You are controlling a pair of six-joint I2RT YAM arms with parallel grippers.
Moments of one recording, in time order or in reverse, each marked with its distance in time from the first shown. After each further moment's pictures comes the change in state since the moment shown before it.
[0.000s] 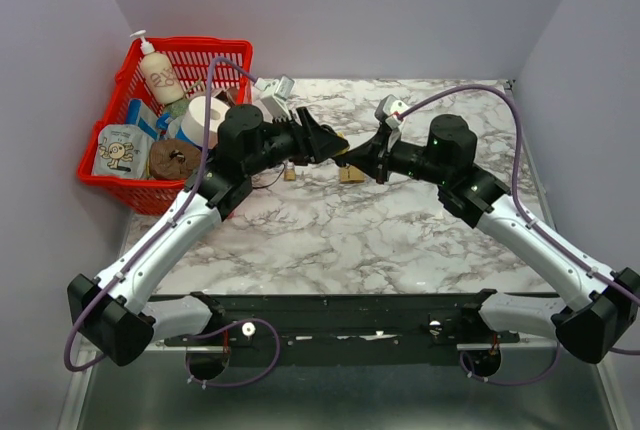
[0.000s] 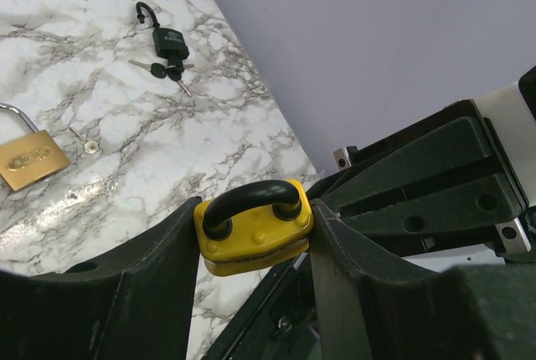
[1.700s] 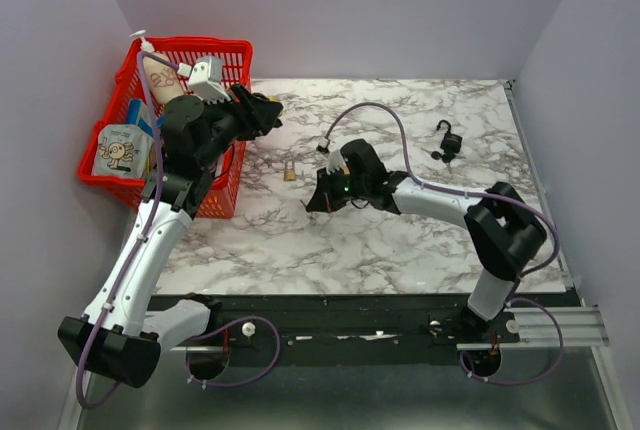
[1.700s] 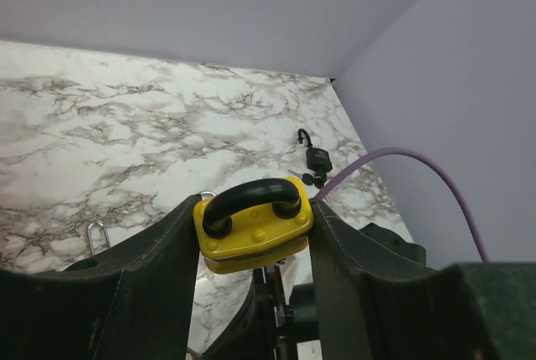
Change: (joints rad) left arm 0.284 -0.104 0.027 -0.065 -0.166 0.185; right arm 0.098 0.557 -0.040 0.095 0.048 0.444
